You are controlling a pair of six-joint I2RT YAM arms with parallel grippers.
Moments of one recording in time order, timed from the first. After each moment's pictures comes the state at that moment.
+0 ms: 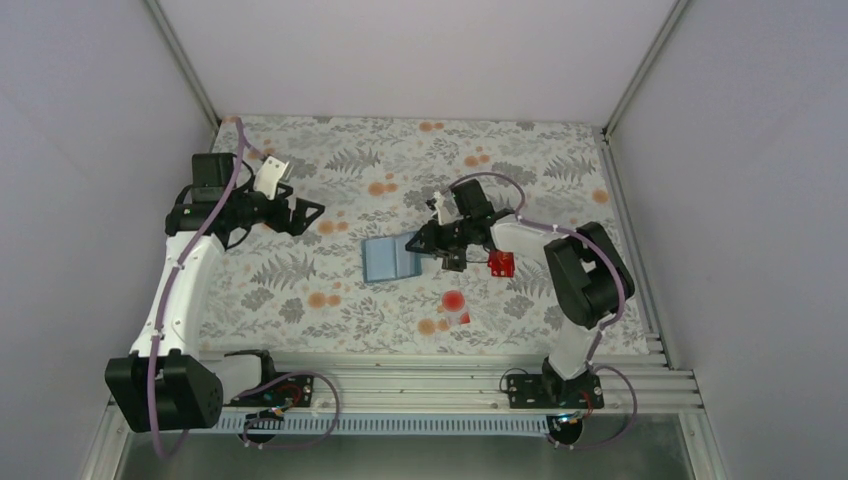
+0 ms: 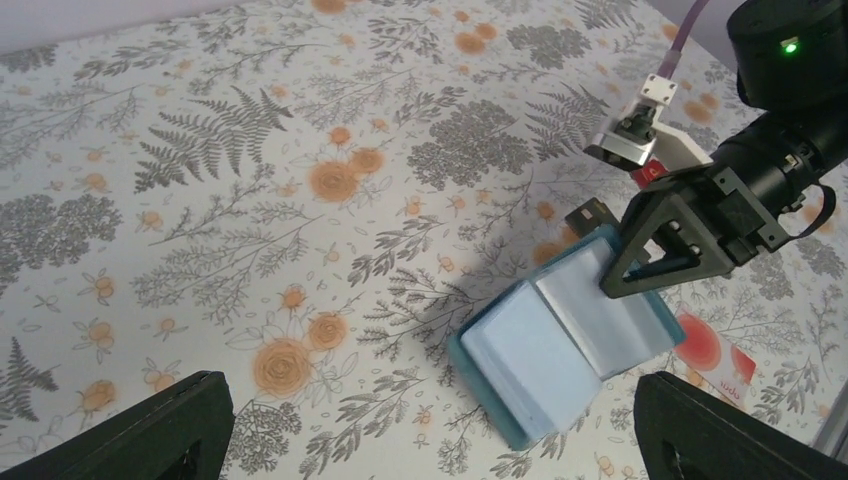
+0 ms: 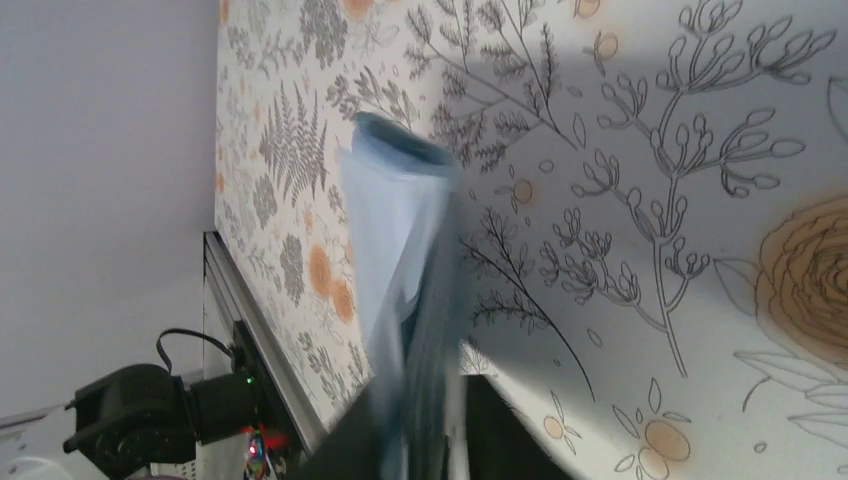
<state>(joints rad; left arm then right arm) 0.07 1.16 1.09 -0.73 0.70 0.31 0.52 1.80 1.03 -0.17 -0.79 0.55</state>
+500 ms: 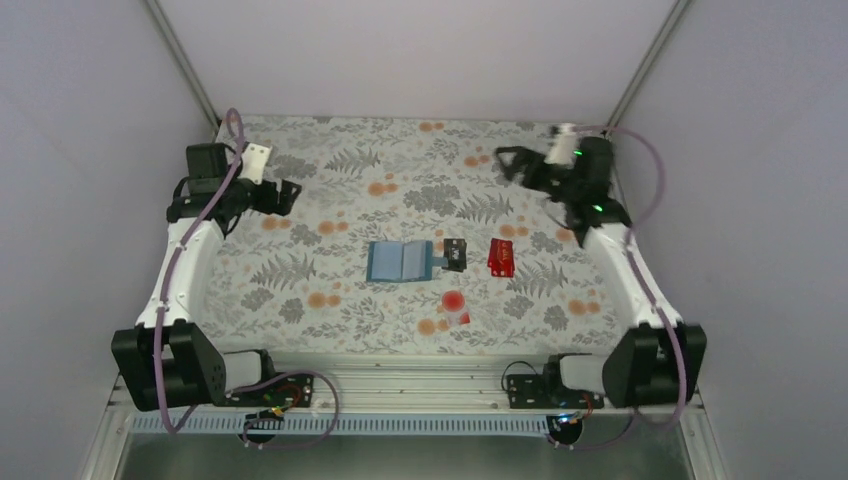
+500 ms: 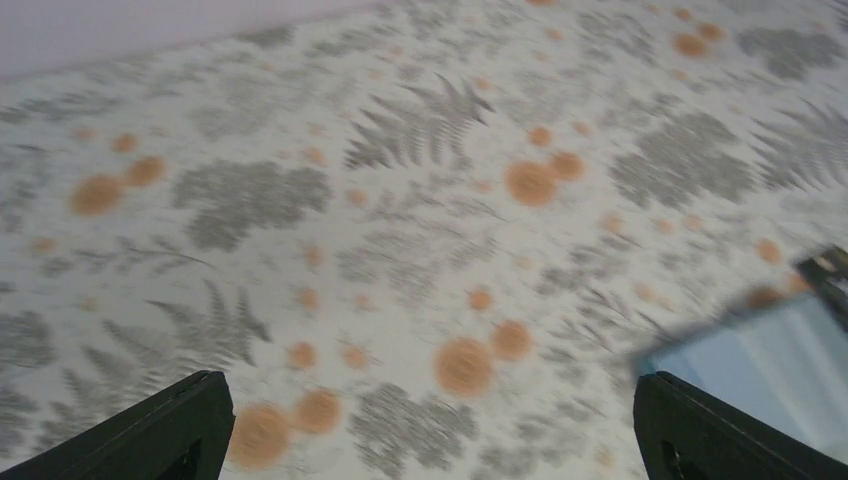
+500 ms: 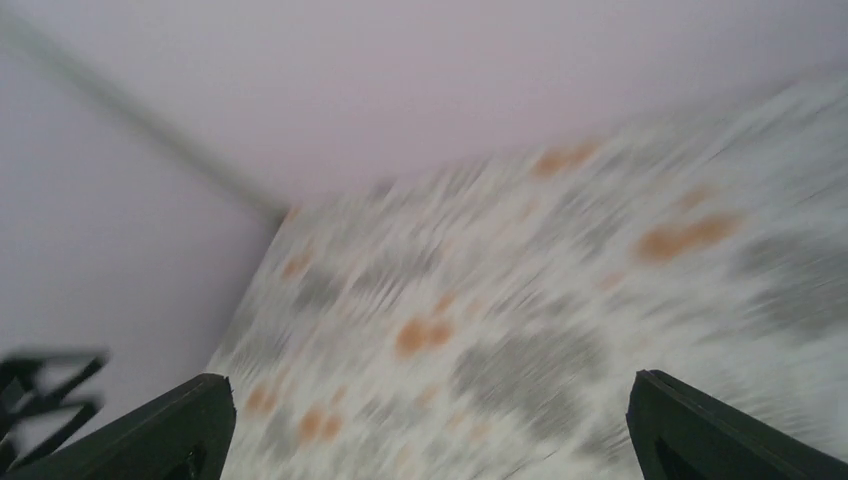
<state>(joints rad) 0.11 1.25 1.11 -0.62 0.45 0.27 0.17 1.36 1.09 -0.21 -0.56 0.48</state>
